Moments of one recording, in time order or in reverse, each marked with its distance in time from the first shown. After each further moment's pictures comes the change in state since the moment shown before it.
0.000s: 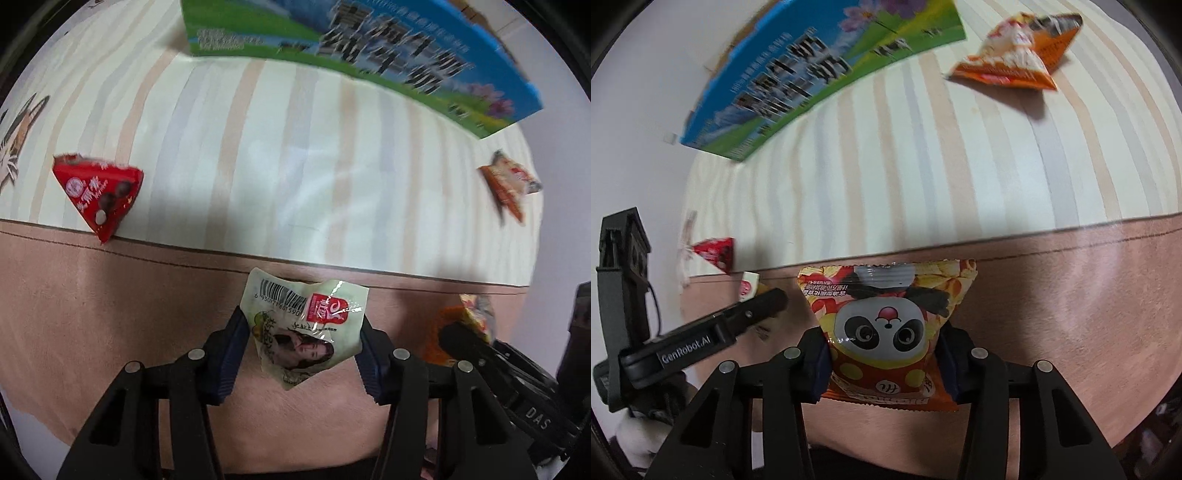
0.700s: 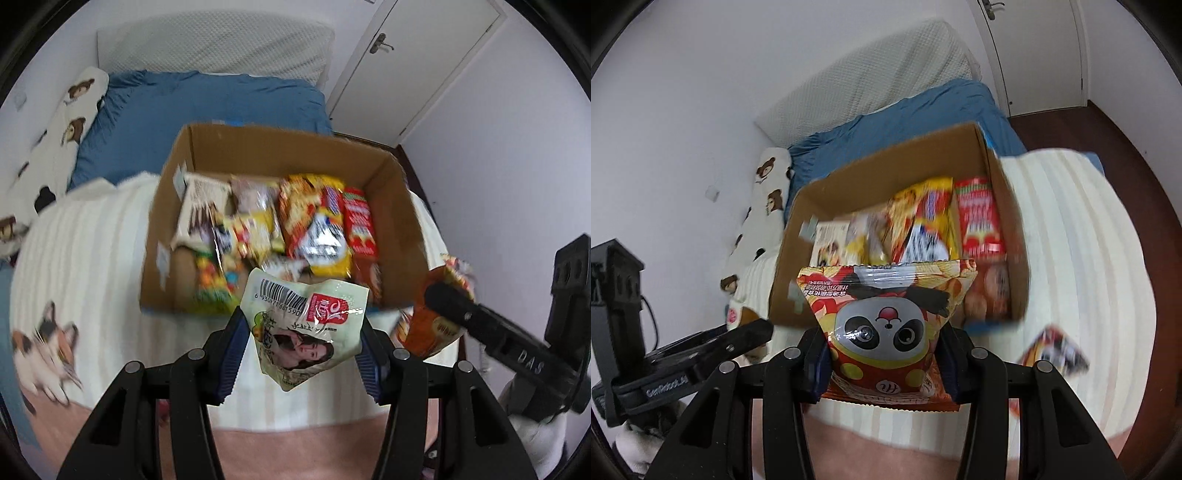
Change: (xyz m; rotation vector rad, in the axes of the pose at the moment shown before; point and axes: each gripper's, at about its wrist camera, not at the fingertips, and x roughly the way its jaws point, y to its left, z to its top) left arm -0.154 -0.068 0.171 0.136 -0.278 -0.056; right arm -0.132 0.080 0.200 -0.154 -0.286 0.037
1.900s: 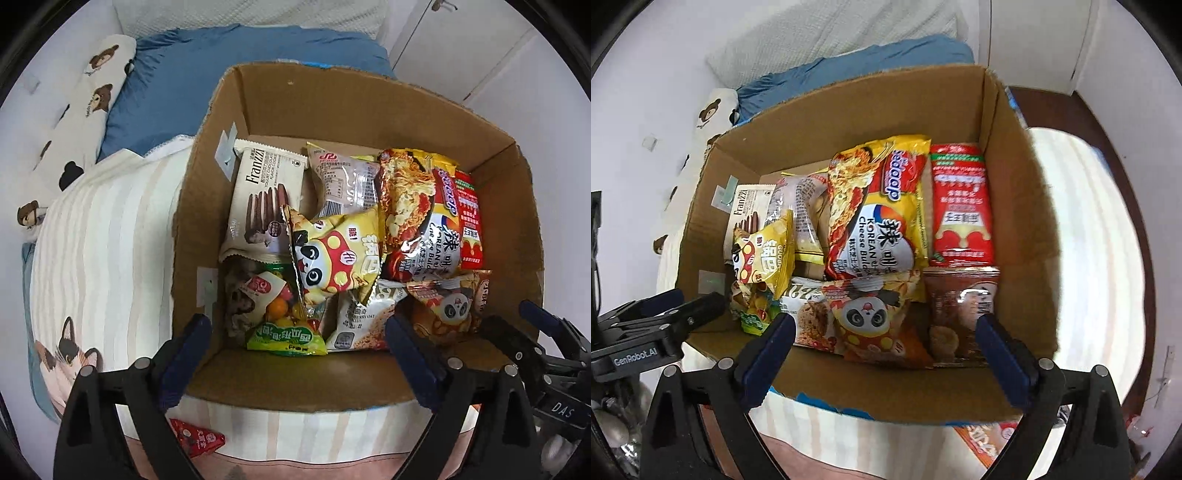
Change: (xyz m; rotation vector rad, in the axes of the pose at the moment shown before) left arm 0.095 0.049 0.034 -0.063 0.171 0.206; right arm 0.101 -0.006 0.028 -0.070 0.204 -0.253
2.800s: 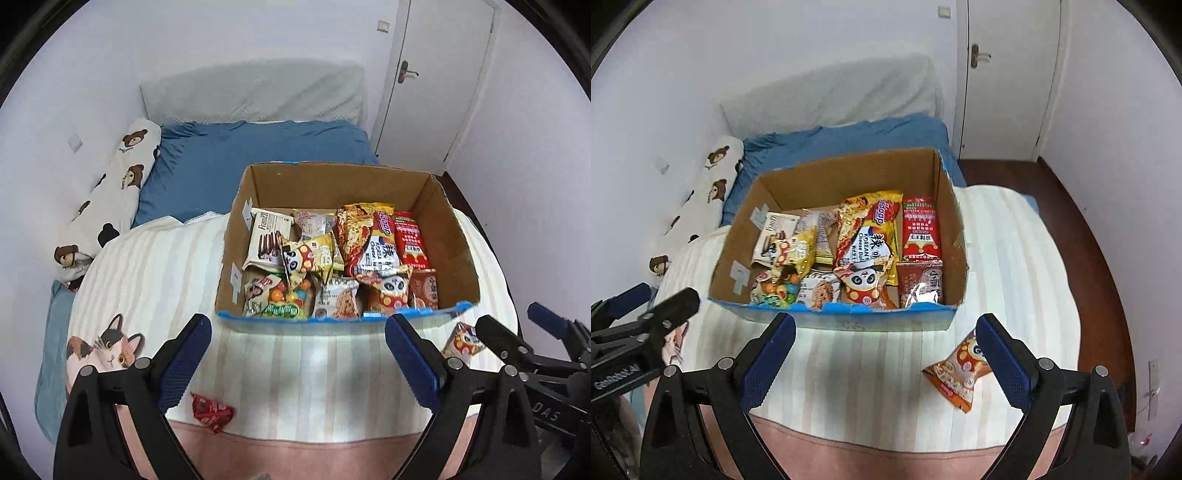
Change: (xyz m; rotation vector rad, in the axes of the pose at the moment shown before) left arm -0.126 -0.029 -0.118 0.064 -0.399 0.046; right arm -0.135 0.012 -0.116 -0.042 -0.333 -0.095
